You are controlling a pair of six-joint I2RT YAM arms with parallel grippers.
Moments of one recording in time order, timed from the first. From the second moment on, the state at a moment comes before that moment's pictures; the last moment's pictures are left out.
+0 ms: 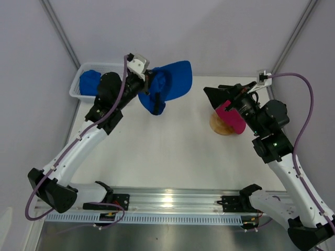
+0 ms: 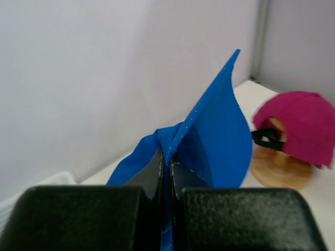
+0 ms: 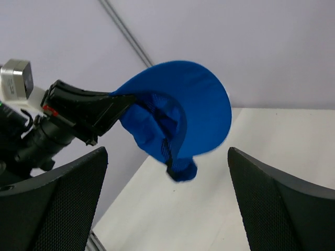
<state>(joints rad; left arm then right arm) -0.52 1.26 1.36 -0.02 0.17 0.12 0.44 0.91 1.11 0.03 -0.19 0.55</state>
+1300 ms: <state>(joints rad) -0.89 1.46 1.08 0.80 -0.36 0.71 0.37 1.39 1.35 0.23 -0.14 1.33</state>
